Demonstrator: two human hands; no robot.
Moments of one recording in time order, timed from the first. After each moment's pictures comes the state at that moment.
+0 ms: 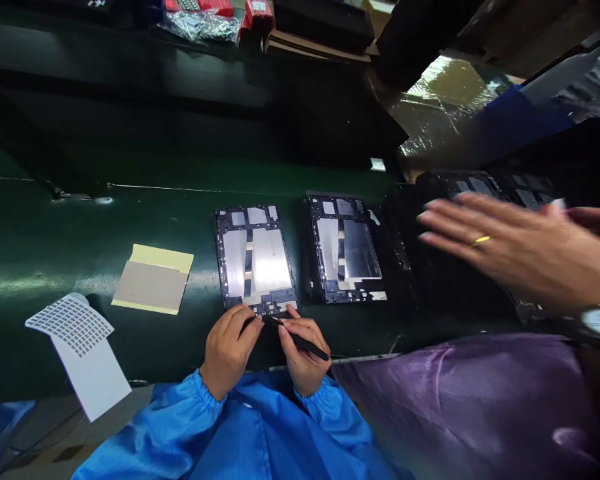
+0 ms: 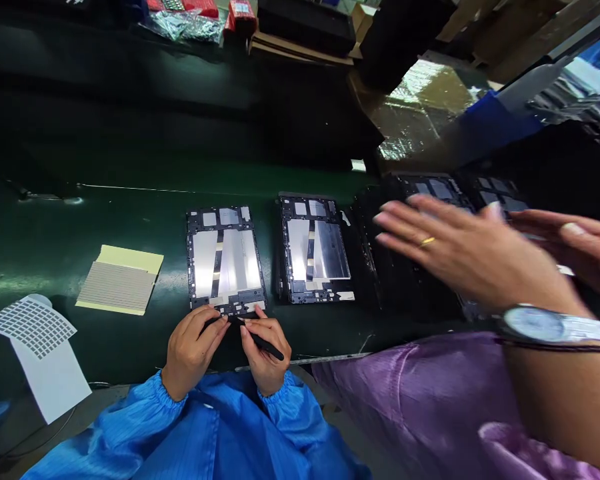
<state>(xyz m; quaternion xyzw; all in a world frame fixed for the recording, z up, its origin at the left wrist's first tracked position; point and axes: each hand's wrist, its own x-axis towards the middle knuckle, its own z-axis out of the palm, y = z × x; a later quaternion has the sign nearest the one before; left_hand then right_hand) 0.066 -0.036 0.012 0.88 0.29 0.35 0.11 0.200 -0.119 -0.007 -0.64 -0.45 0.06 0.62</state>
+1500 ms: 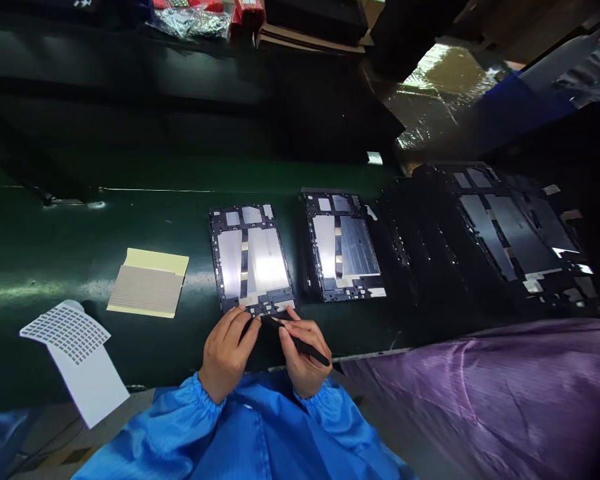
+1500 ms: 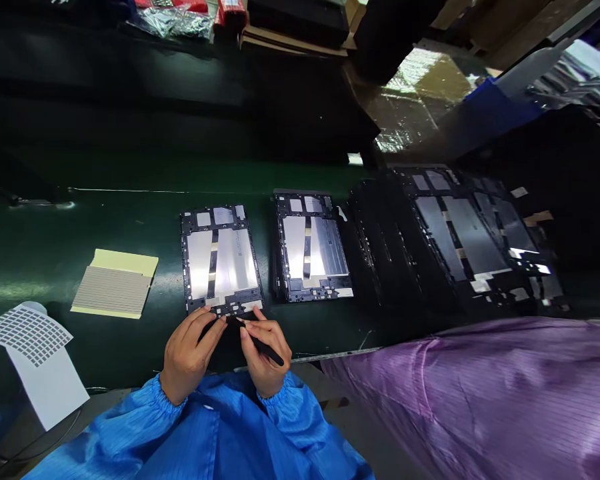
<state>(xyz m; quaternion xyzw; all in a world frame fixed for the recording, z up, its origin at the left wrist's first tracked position) 0.059 -0.041 0.000 0.91 0.26 0.33 0.07 0.196 -0.121 -0.002 -0.64 -0.44 0.04 0.63</state>
